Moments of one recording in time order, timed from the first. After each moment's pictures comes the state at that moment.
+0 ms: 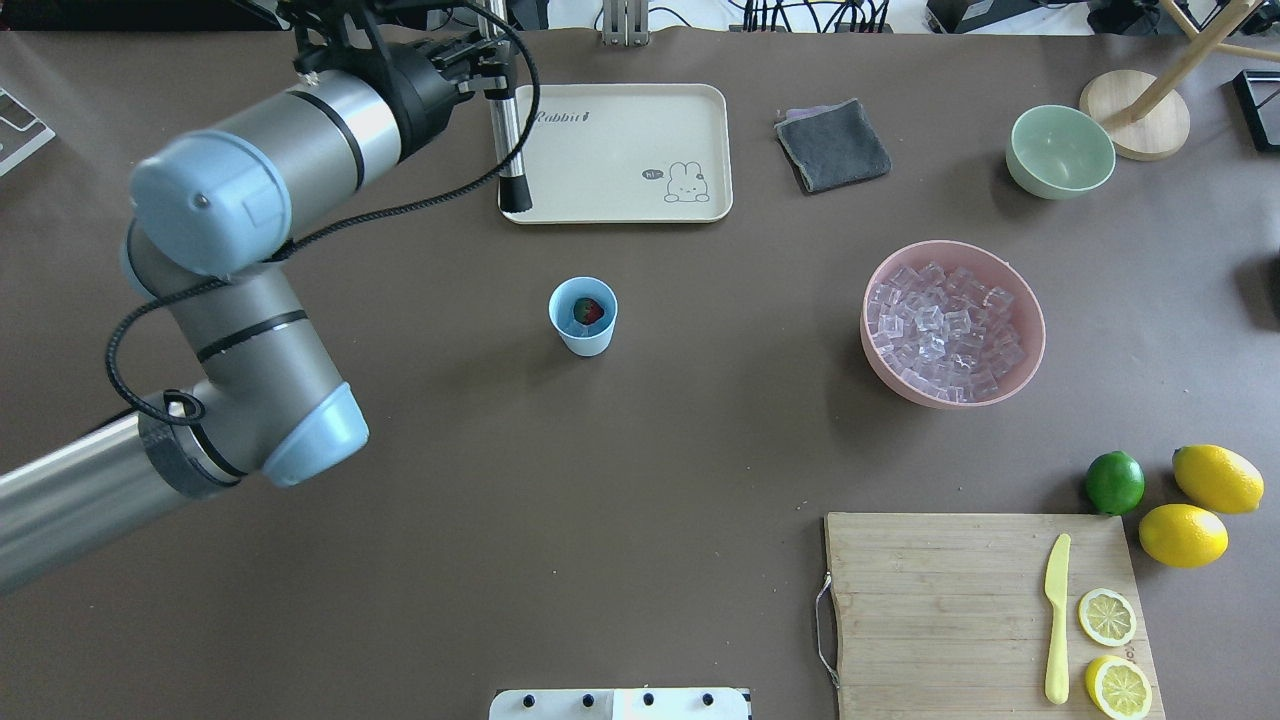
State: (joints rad) left arm -0.79 -2.15 -1.69 -2.38 -1.46 -1.00; right arm 1.64 -1.54 1.65 -1.74 2.36 -0.07
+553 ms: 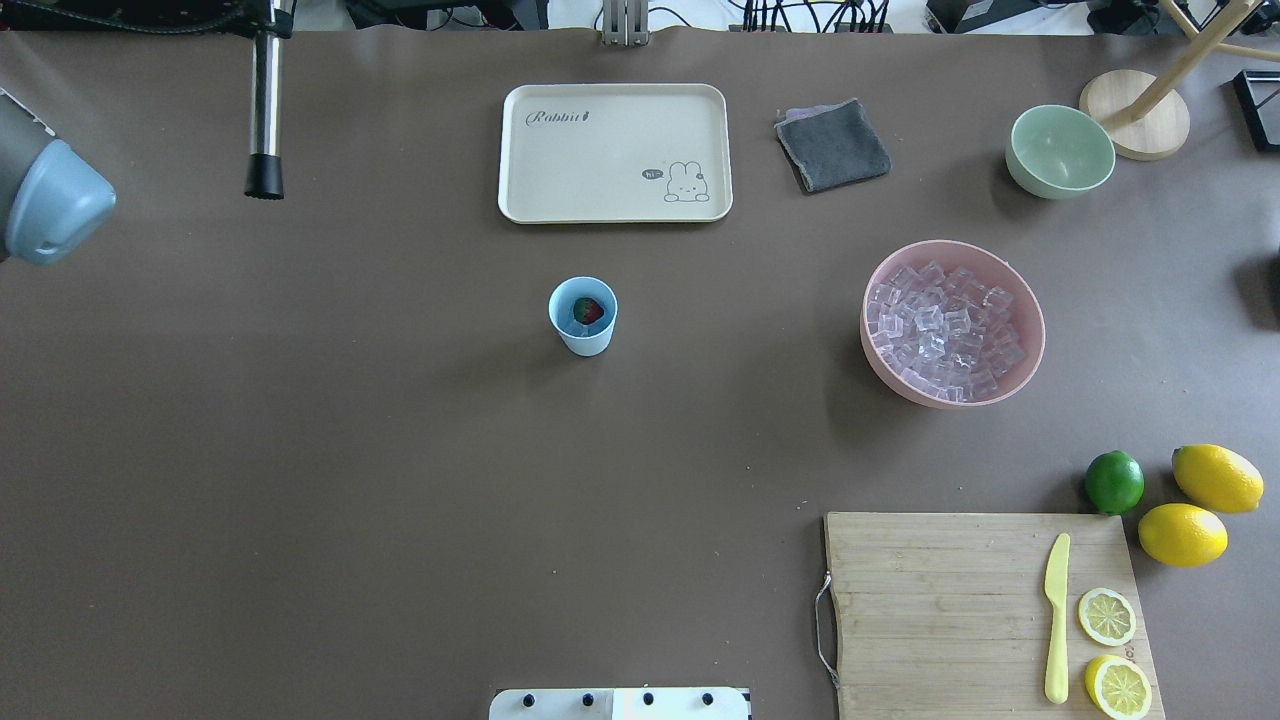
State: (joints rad) left arm -1.16 -2.02 -1.67 -2.14 -2.22 -0.96; right arm 1.64 -1.59 1.67 -1.74 2.37 -0.07
